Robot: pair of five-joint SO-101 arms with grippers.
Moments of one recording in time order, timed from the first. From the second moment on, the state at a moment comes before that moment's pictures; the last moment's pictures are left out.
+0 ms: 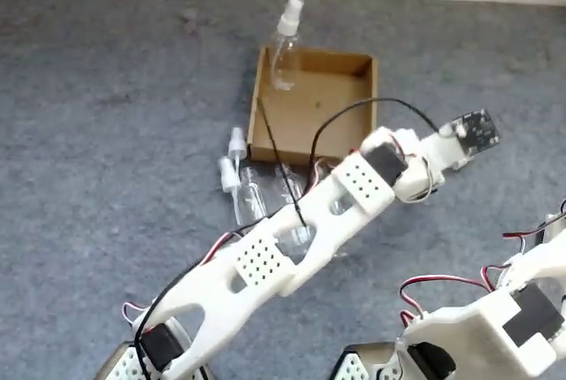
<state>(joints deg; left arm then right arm) 46.1 71.1 -78.5 66.9 -12.0 53.3 4.6 15.3 53.1 42.7</state>
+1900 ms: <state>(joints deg) 6.6 -5.0 -24.1 100.5 -11.6 25.1 4.6 15.3 71.4 39.2</state>
